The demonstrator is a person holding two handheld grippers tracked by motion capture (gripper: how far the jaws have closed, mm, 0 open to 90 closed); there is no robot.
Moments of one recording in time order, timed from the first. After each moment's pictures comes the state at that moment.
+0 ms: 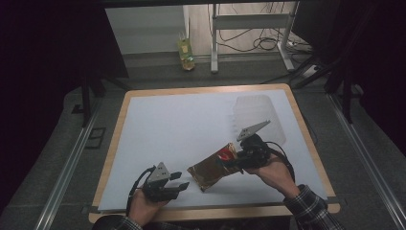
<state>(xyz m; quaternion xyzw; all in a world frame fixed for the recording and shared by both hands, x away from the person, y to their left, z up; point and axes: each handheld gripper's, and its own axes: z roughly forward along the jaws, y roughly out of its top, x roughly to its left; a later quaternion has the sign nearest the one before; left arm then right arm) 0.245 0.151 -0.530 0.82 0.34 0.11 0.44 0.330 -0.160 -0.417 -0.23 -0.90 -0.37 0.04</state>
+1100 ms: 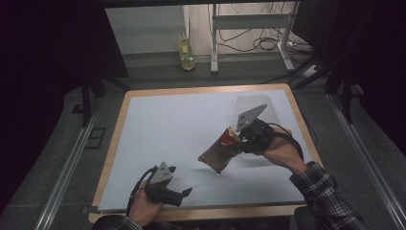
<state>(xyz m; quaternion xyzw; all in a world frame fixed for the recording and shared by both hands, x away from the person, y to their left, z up) 0.245 0.145 -0.530 0.82 0.33 0.14 0.44 0.355 -0.157 -0.370 -0.08 -0.94 -0.32 -0.07</state>
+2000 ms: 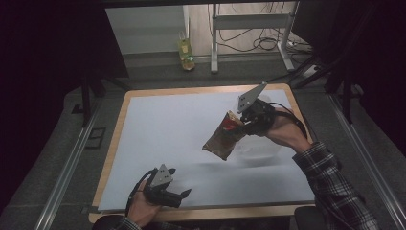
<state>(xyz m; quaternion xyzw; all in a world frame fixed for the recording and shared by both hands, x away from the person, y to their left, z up) 0.237 0.146 -0.526 0.83 0.32 0.15 0.42 0.389 -0.156 -0.334 -0.04 -0.95 -0.30 -0.08</state>
